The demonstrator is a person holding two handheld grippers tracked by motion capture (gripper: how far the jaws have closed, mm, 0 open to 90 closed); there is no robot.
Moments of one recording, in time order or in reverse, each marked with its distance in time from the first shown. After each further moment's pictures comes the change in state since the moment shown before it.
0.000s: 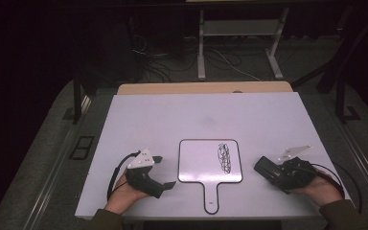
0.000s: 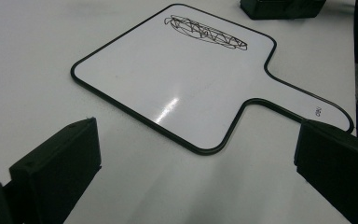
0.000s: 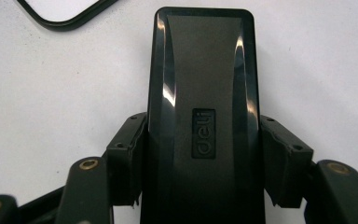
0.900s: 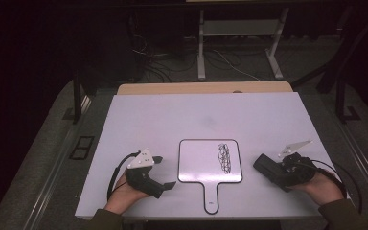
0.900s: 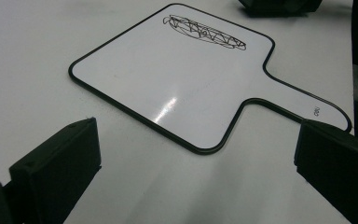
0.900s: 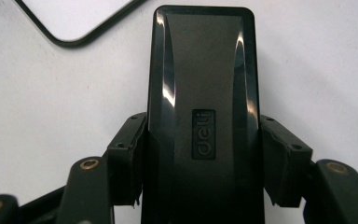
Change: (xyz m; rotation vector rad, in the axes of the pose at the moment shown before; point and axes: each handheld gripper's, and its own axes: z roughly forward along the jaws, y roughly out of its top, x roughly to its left) left arm 0.001 -0.001 0.000 -0.001 -0.010 -0.004; right arm -0.006 0.010 -0.006 0.003 0.045 0.016
